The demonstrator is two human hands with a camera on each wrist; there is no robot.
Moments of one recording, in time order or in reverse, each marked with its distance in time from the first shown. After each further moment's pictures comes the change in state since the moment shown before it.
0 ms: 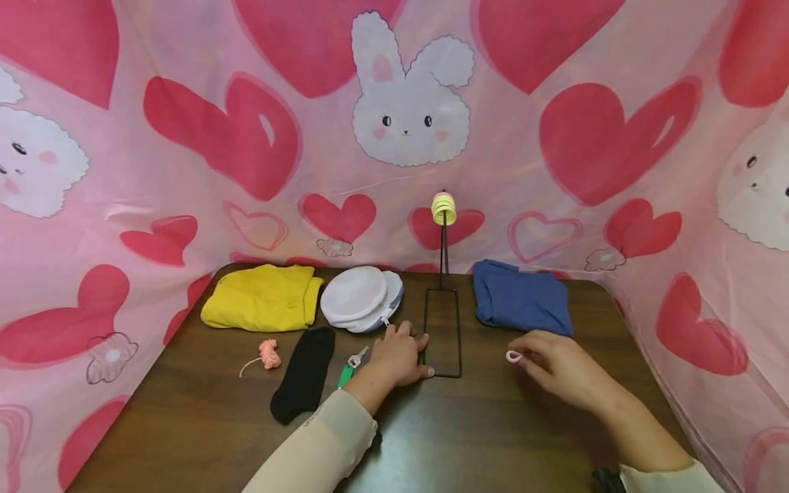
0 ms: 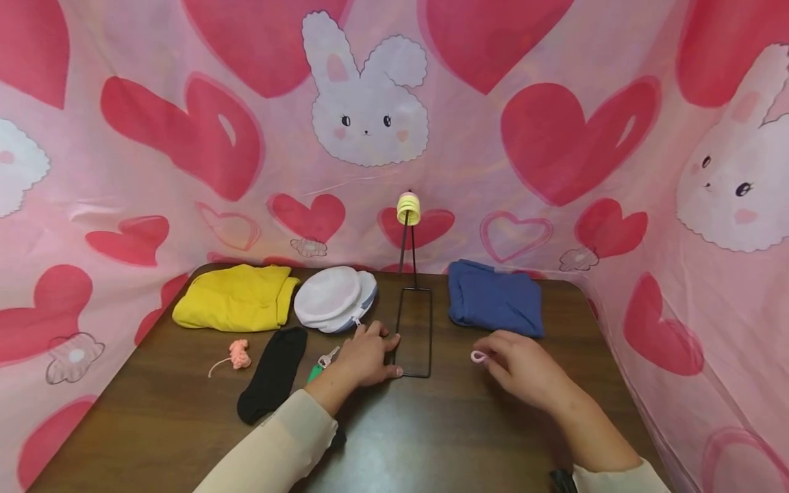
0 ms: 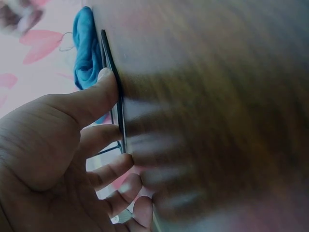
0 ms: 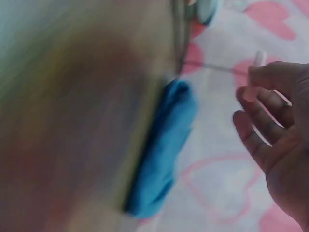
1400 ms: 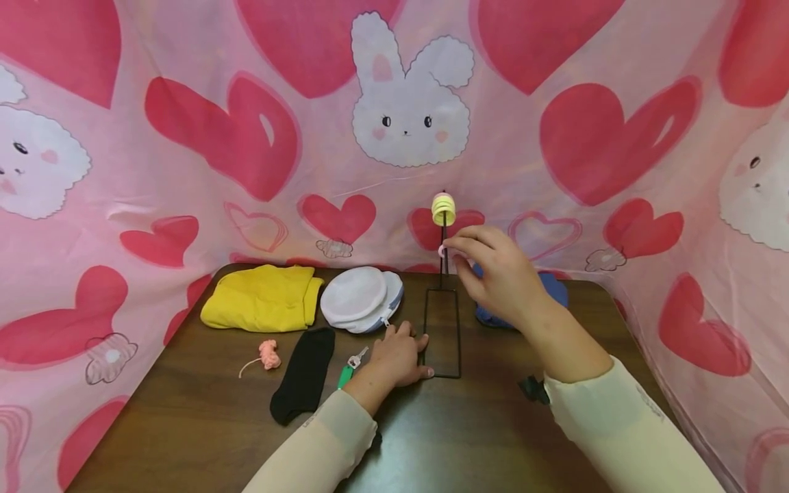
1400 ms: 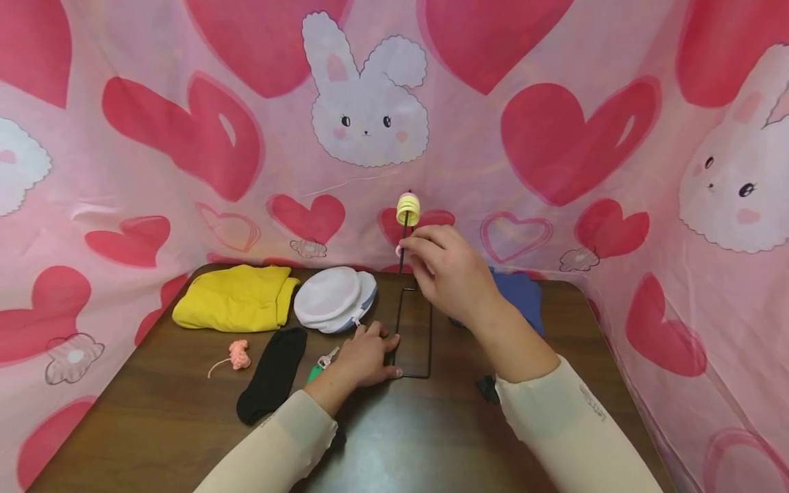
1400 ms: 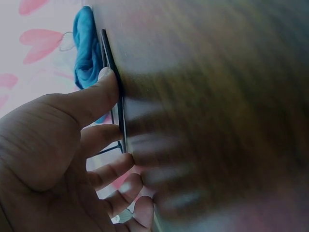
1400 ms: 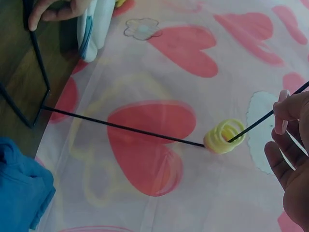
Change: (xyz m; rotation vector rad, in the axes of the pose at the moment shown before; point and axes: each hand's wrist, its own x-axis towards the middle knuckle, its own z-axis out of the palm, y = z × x) left_hand 0.000 0.000 -0.003 0.009 -0.002 -0.008; right_hand 0.171 -0.073 -0.043 -0.023 0.380 -0.231
